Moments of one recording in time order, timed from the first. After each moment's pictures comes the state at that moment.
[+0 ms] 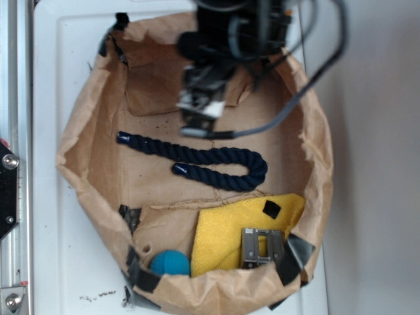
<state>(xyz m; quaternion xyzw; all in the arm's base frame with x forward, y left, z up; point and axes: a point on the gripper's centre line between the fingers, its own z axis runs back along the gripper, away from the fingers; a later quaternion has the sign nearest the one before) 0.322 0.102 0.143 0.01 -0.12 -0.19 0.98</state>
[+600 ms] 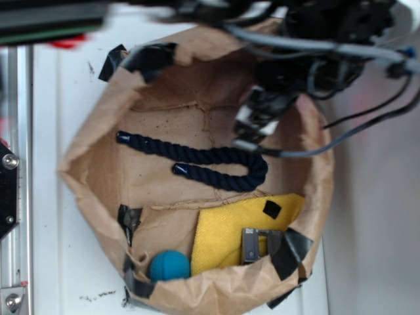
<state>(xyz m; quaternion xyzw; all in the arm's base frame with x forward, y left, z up) 0.335 0.050 0.152 0.01 -0.13 -0.31 0.94</state>
